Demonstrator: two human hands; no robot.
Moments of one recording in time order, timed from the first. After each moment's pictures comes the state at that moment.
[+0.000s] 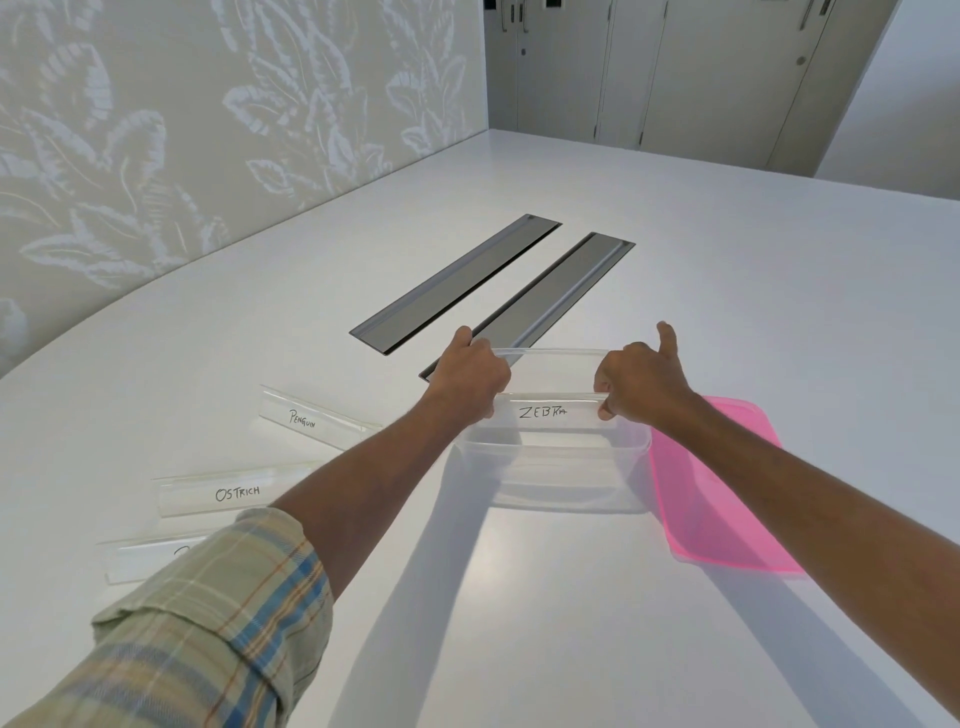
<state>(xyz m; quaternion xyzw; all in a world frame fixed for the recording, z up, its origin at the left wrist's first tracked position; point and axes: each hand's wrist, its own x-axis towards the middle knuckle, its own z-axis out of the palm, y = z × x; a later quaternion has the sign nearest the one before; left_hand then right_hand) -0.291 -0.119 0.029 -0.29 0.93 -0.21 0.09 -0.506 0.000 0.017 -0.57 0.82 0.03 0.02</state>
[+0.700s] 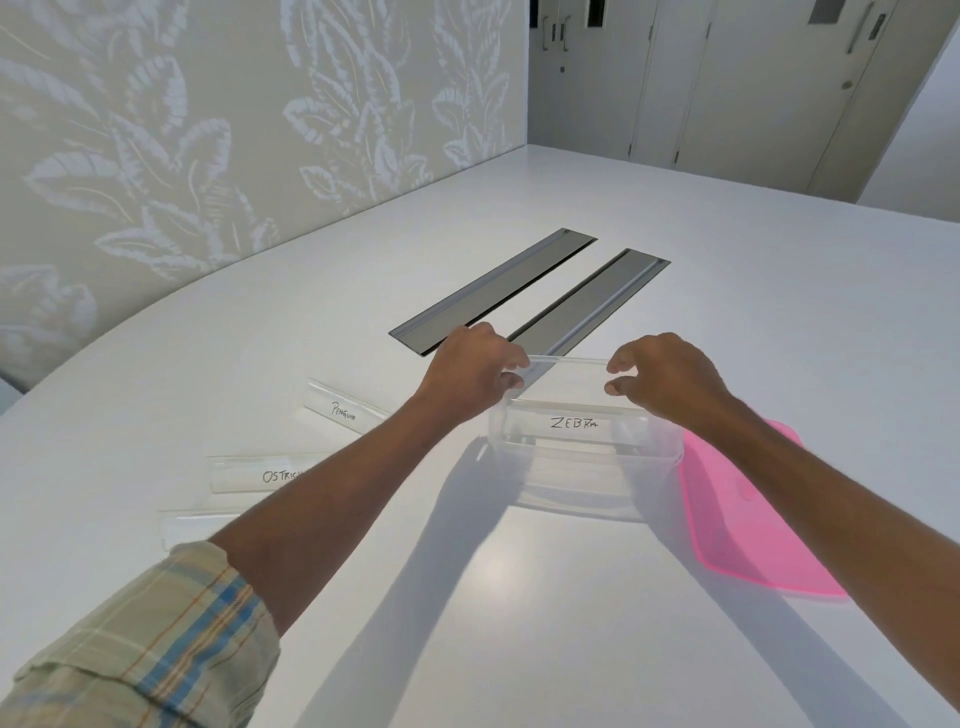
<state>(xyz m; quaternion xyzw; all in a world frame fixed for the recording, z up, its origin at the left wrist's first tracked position) -0.236 -0.118 0.063 -0.32 0.94 -0.02 -0.15 -0.472 0.014 0.068 -0.56 0.81 -0.14 0.04</state>
